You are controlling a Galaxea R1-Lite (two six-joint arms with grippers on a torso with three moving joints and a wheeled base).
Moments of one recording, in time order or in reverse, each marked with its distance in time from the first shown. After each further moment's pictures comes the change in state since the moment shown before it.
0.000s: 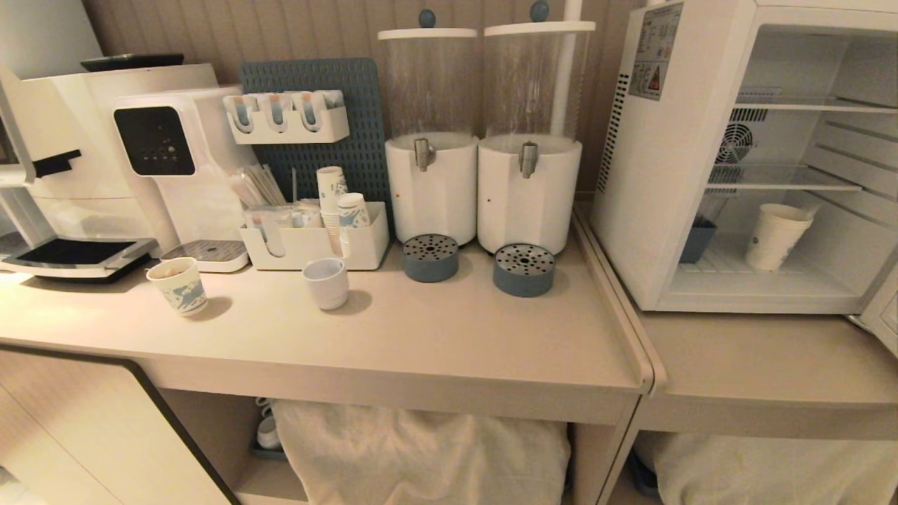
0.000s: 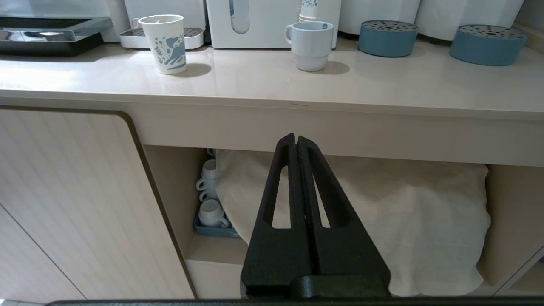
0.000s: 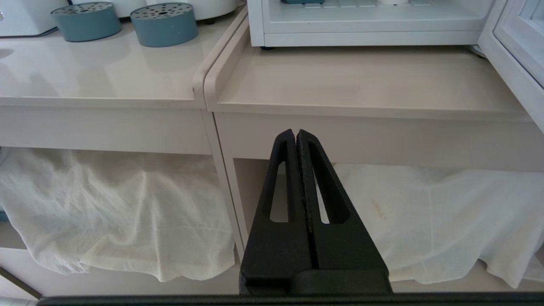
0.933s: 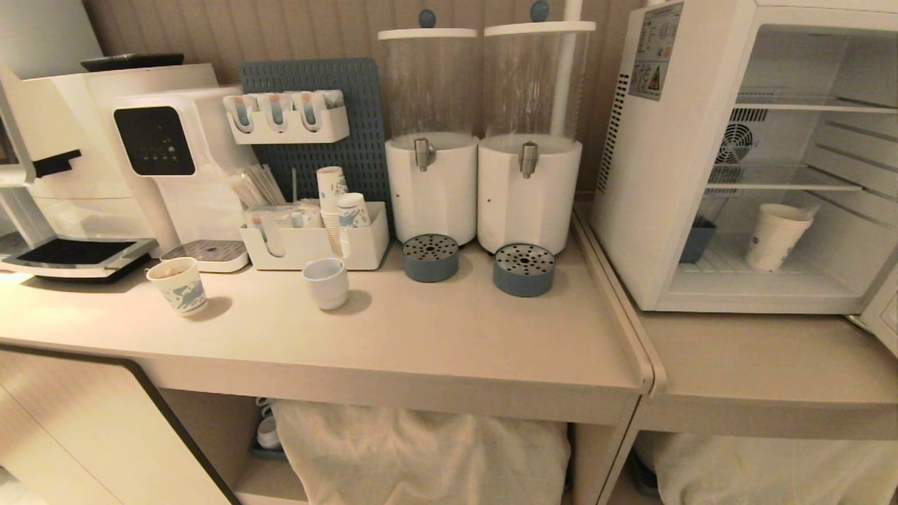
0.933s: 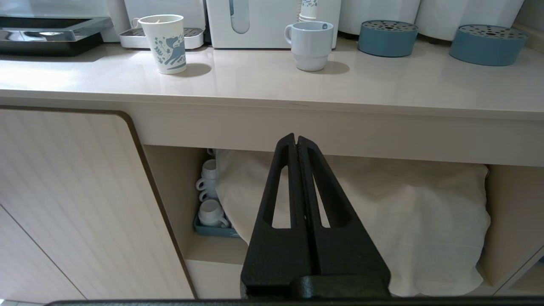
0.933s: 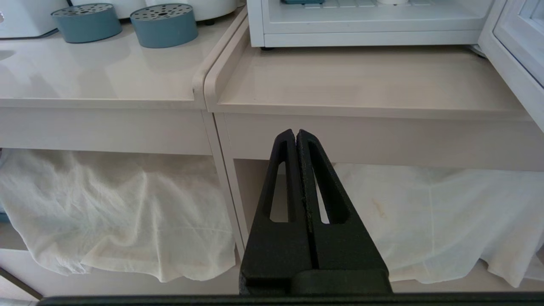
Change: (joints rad) left arm 0.000 0.000 0.000 0.000 0.000 0.000; right arm 0.000 0.000 0.000 -0.001 -0.001 0.004
